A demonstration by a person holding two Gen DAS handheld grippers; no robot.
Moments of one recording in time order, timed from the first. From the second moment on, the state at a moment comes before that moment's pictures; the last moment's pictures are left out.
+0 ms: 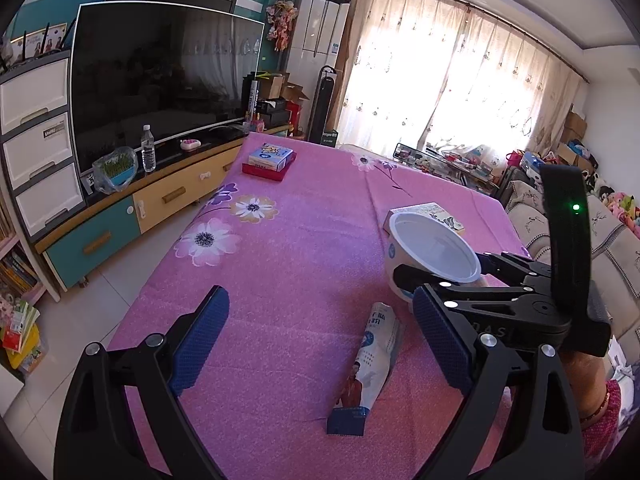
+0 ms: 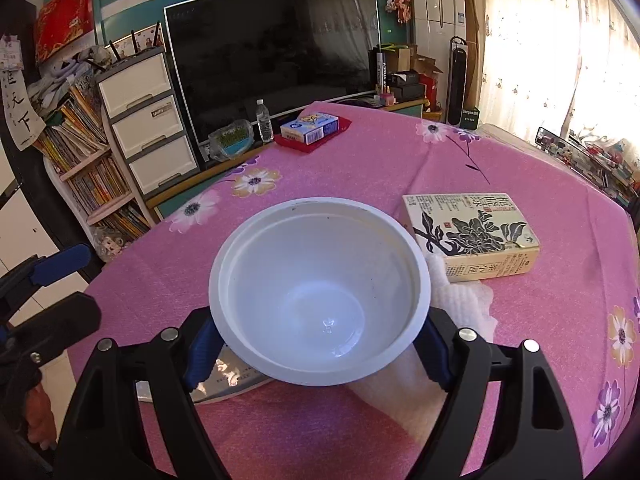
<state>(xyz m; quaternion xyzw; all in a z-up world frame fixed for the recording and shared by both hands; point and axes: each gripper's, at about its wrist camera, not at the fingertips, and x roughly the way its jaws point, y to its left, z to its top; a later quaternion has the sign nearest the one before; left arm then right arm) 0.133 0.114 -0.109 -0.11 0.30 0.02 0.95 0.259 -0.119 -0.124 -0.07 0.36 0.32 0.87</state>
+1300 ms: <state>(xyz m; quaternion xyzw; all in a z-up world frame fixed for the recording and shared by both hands) 0.172 0.007 -0.112 -0.03 0.34 -0.08 0.94 0.259 -0.421 -0.080 0.10 0.30 0.05 0.95</state>
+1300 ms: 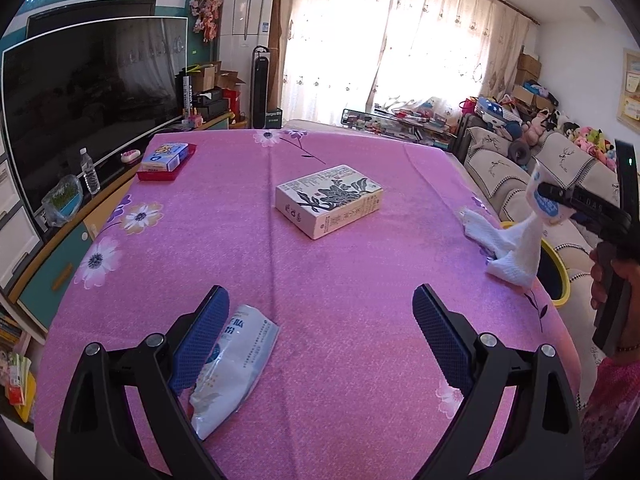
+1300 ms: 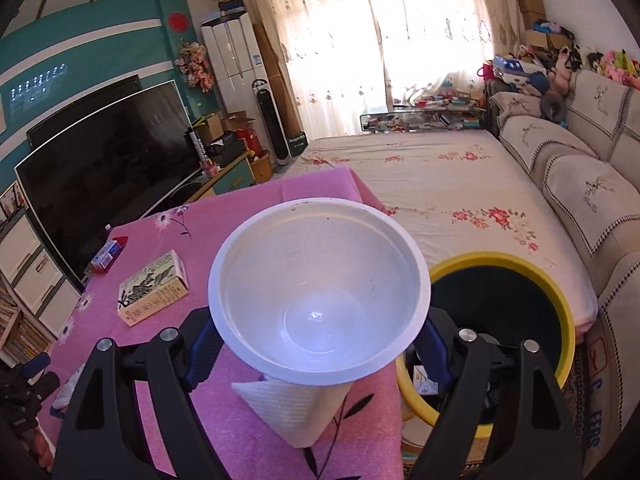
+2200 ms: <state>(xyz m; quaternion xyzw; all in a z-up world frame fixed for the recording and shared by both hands) 0.218 -0.178 -0.070 0.09 0.13 -0.37 0.92 0.229 -0.348 0.049 0.04 0.28 0.22 0.93</state>
